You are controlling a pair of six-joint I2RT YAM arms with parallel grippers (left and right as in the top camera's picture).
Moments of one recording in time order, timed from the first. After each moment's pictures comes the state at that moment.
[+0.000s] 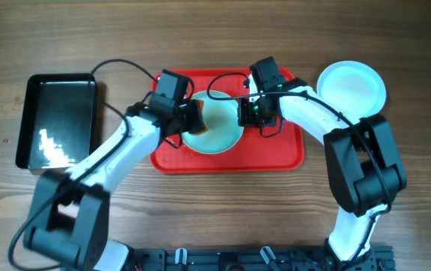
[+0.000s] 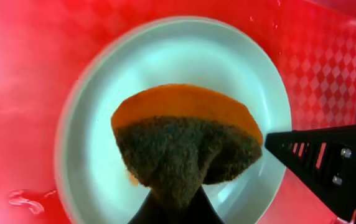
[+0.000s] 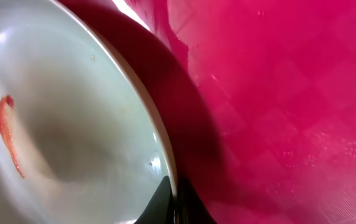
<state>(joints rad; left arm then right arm) -0.40 1.67 1.02 -0.41 0.16 -0.60 0.39 2.00 1.25 -0.55 -0.31 0.40</state>
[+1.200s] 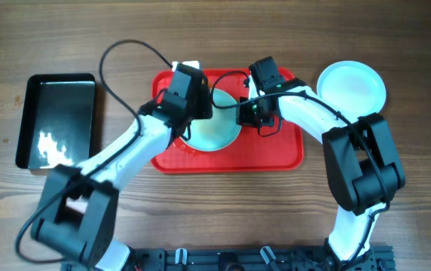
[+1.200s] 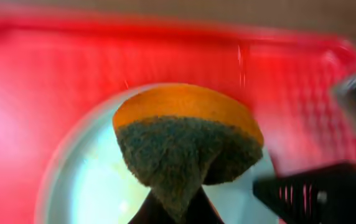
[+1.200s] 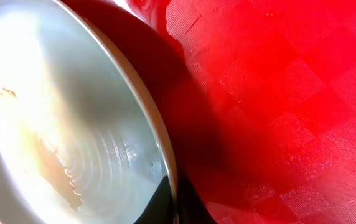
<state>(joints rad) -0.47 1.71 1.05 -0.26 0.00 -0.47 0.39 2.01 1.25 -0.53 -0.33 0.45</state>
